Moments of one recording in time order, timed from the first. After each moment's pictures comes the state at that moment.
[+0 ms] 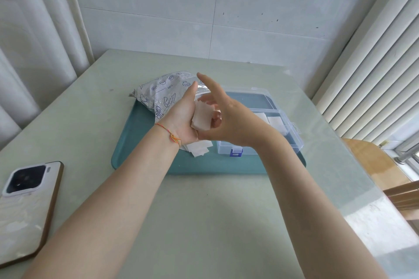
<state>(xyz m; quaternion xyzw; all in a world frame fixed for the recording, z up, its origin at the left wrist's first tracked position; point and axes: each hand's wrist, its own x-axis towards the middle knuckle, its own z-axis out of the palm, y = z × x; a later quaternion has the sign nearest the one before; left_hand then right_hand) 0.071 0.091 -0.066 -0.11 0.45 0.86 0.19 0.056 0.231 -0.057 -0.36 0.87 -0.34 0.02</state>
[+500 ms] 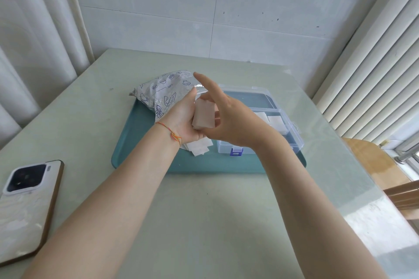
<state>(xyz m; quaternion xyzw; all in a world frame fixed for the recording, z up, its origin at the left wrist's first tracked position) 0.070 0.091 -0.067 -0.14 0.47 0.85 0.18 0.056 0.226 -0.060 -0.38 0.88 -0.30 -0.01</state>
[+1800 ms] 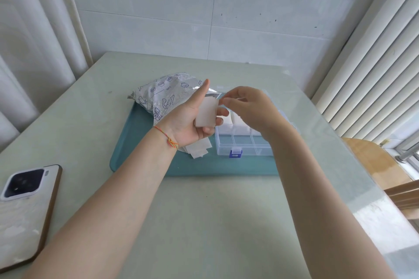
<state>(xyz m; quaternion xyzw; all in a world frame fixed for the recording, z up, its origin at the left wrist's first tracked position) 0.067 0.090 -0.073 0.00 0.52 0.83 0.19 0.043 0.252 -0.040 -0.15 0.87 -0.47 0.02</state>
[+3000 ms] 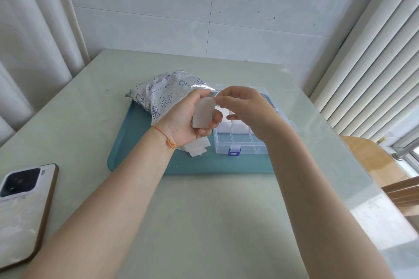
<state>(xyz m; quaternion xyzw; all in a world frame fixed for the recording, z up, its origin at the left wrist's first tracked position) 0.066 0.092 -0.076 0.00 0.54 0.83 0.17 0.045 0.246 -0.044 -0.15 0.82 -0.54 0.08</state>
